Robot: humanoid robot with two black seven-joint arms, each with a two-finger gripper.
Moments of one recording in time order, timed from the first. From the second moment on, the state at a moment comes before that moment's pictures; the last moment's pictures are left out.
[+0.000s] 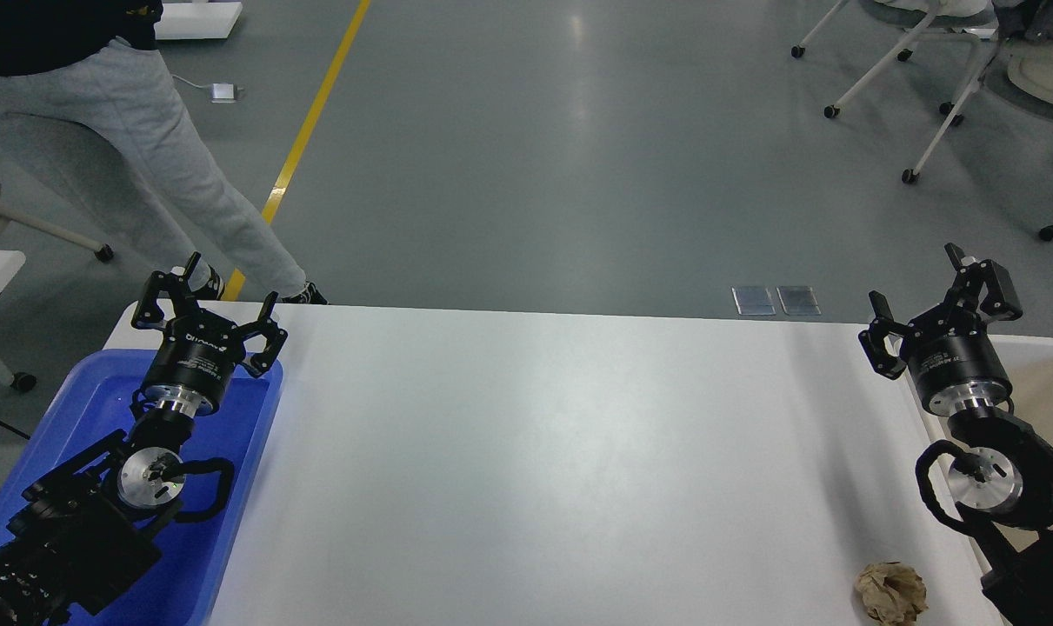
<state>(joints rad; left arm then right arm) -0.58 0.34 -0.74 -0.46 -0.16 -0.63 -0.53 0.40 -0.35 1.22 0.84 -0.36 0.12 0.39</state>
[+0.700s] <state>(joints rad) -0.58 0.34 -0.74 -0.46 -0.16 -0.63 -0.53 0.38 -0.40 1.22 0.84 -0.36 0.14 0.39</state>
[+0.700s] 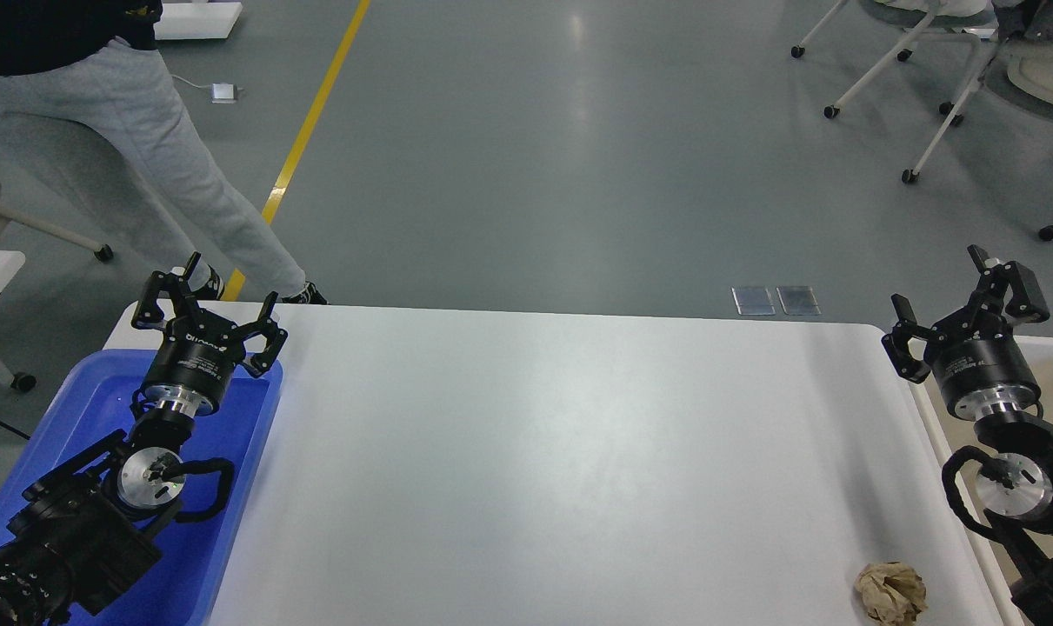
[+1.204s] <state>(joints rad) -0.58 0.34 -0.74 -0.46 -0.16 -0.63 -0.53 0.35 -0.42 1.22 0.85 -0.35 0.13 0.39</state>
